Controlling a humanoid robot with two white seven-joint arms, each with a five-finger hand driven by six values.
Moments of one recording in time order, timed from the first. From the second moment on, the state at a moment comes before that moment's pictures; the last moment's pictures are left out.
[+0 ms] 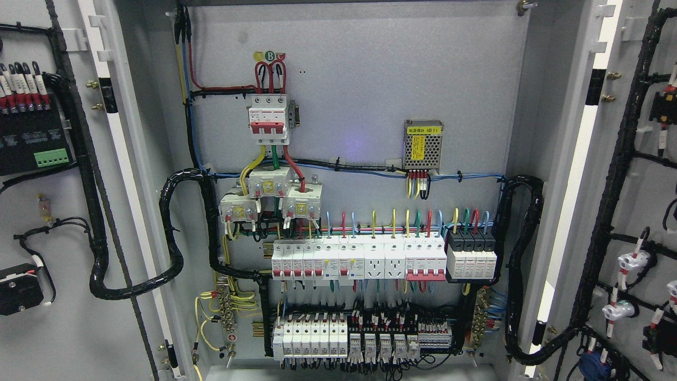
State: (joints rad) left arm 0.13 0.68 0.35 -1.41 0.91 -0.47 -0.28; right arm 0.45 -0.59 -0.01 -1.81 -1.03 -0.79 0.65
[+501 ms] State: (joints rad) left arm 0.16 0.68 0.35 -1.46 0.92 -0.53 -0.28; right arm 0.45 -0.59 0.02 -1.81 -0.99 -0.79 0.65
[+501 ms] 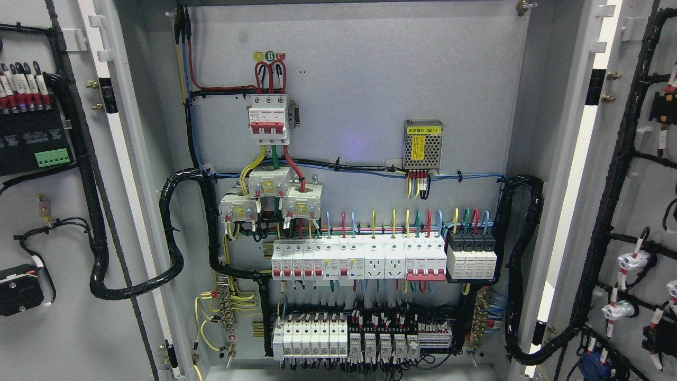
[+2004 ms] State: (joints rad) left arm 0.35 0.60 -0.01 -1.67 0.61 -0.77 -0.27; right arm 0.63 -0.52 0.20 -1.78 -0.79 -0.78 0.64
